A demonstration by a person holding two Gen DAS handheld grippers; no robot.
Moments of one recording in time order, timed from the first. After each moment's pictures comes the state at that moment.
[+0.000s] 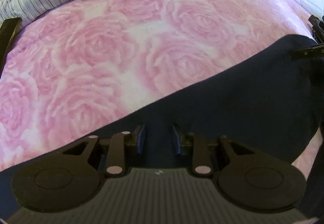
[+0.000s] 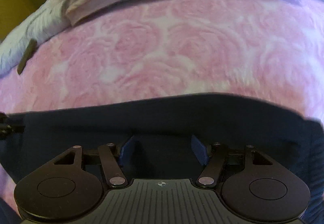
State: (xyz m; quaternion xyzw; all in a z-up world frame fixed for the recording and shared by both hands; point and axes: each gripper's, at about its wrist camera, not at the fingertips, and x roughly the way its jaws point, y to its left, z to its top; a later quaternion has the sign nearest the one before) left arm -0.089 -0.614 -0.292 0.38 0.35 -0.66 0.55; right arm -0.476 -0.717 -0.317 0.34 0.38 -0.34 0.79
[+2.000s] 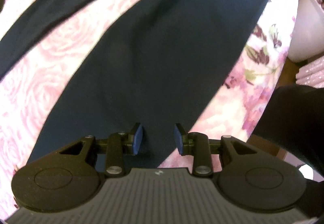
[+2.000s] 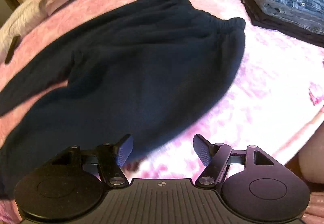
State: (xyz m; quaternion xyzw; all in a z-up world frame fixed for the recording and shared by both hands) left arm -0.139 -0.274 -0.263 0.53 0.36 -0.66 0.40; right arm -0.594 -0.408 -0.269 0.39 0.39 -0.48 0.68
